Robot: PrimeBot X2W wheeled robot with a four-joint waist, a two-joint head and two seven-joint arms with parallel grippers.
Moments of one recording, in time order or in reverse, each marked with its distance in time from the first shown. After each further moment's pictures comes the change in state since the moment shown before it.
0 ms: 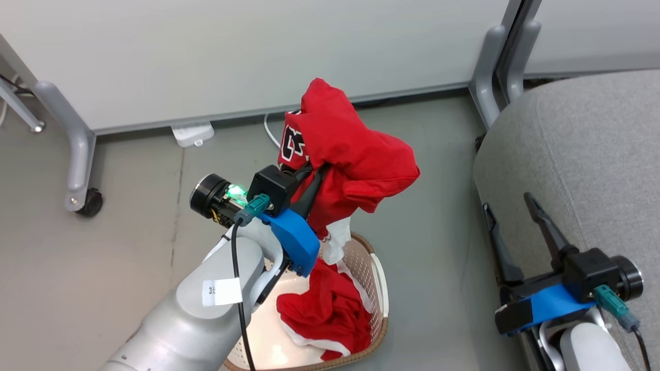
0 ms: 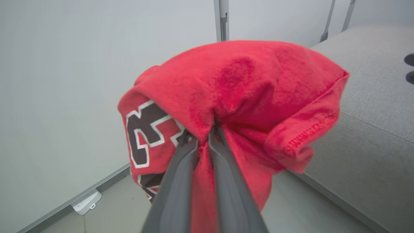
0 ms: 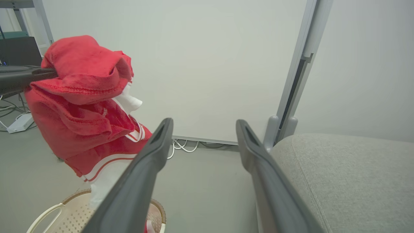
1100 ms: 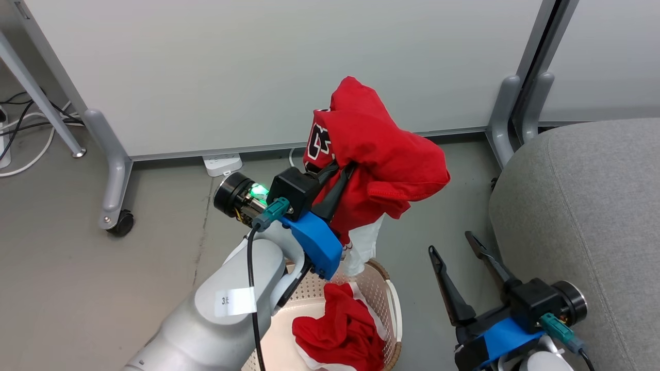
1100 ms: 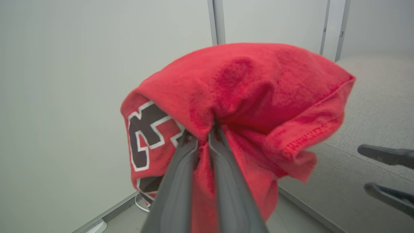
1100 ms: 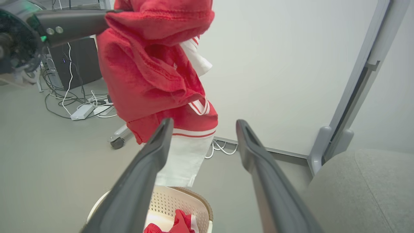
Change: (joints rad) left arm 0.027 -0.048 0.043 -0.070 0.043 -0.010 0.000; right arm 0.062 0.013 0.159 0.029 0.024 0.000 0.000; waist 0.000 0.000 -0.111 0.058
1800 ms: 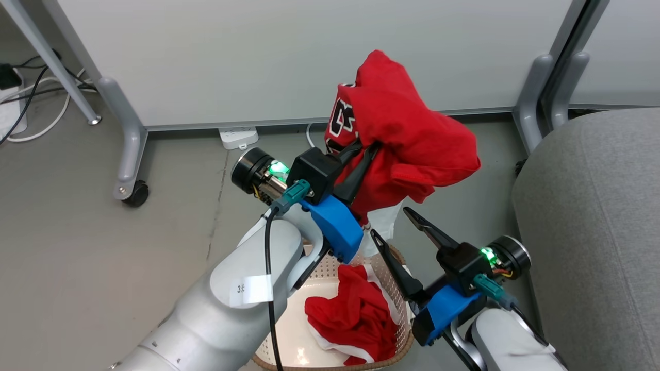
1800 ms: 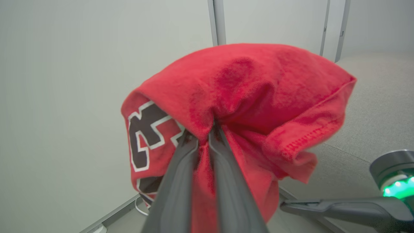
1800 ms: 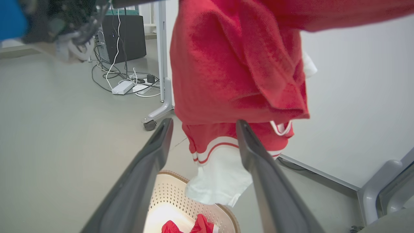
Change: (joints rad) left arm -0.064 -0.038 -0.011 -0.004 0.017 -0.011 0.000; right arm -0.233 0.010 0.206 0.198 -0.021 0.000 0.000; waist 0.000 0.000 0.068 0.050
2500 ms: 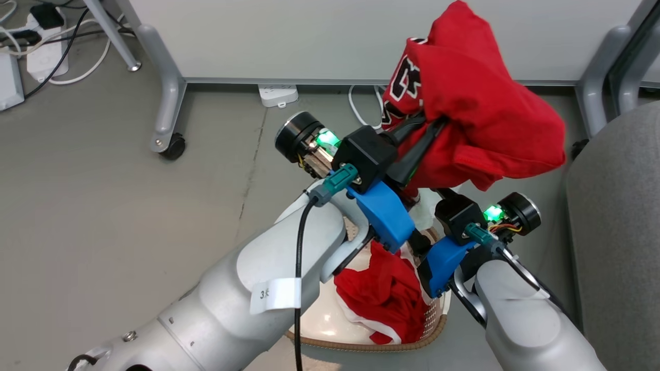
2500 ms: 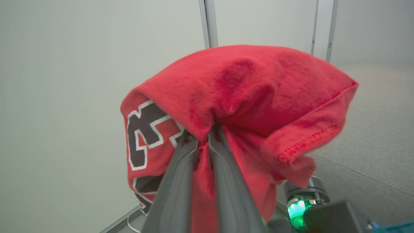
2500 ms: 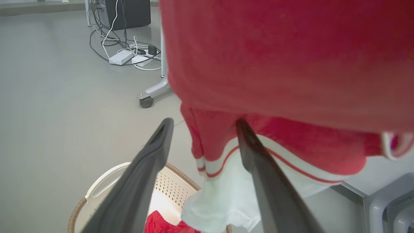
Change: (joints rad) left arm -0.113 -0.014 -0.127 -0.150 -0.087 0.046 0.000; right arm -0.219 0.025 -0.061 0.271 -0.124 0.000 0.000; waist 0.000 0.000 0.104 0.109
